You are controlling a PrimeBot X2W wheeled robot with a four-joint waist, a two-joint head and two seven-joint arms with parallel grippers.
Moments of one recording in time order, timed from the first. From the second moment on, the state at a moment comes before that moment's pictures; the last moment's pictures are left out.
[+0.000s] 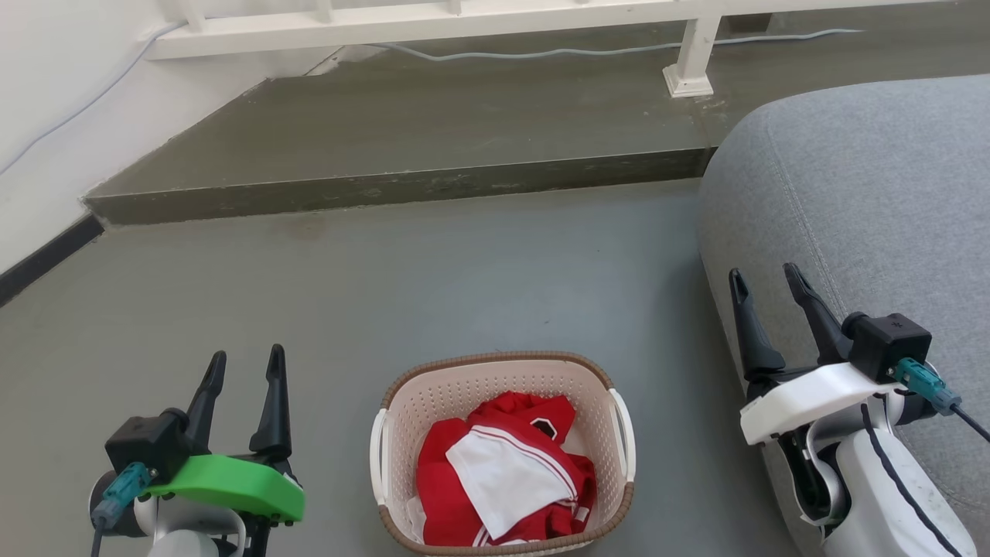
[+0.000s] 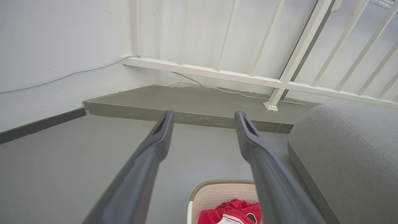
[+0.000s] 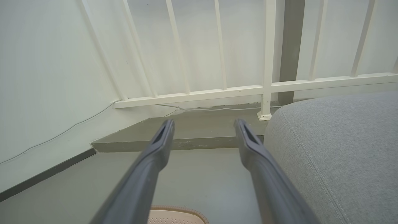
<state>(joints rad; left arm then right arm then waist) -0.06 0.05 -0.10 0.24 -0.39 -0.11 -0.25 -0.13 -0.12 0.19 0.27 0.28 0.04 -0.25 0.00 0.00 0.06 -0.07</state>
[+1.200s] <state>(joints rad) -0.04 0.04 -0.06 0.31 -0.70 -0.11 -0.15 -0.08 -0.08 0.11 0.32 0.62 0.06 -0.16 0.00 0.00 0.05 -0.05</state>
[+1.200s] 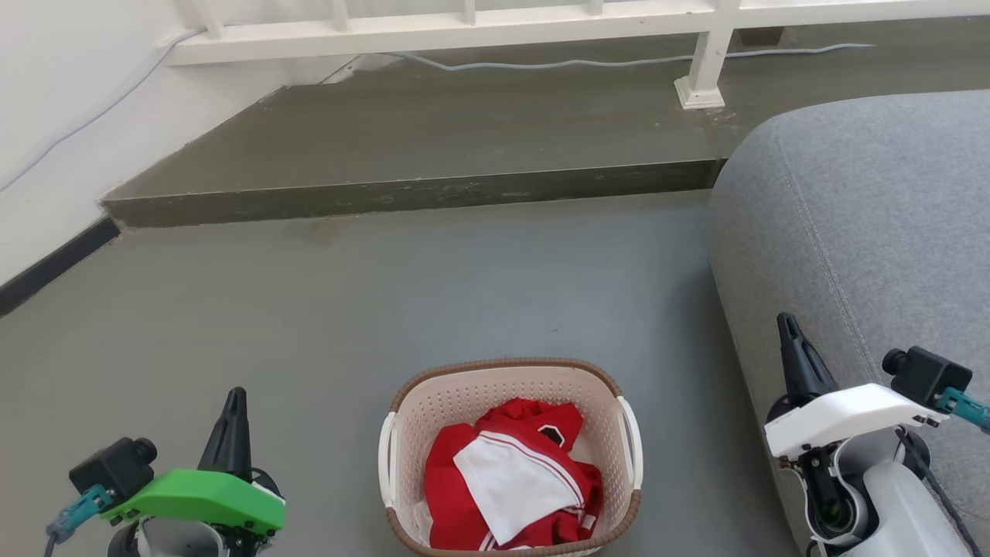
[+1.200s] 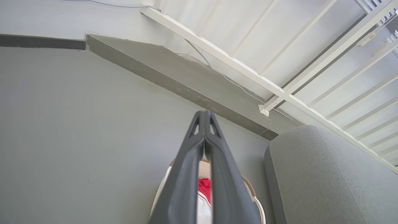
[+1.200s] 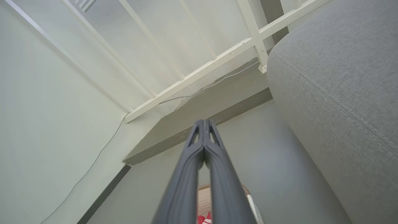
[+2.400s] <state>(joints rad) -0.04 0.04 0.01 0.30 -1.13 -0.12 -0.01 -0.08 -0.06 -0.01 0.31 1.10 0.09 -0.02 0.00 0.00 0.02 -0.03</state>
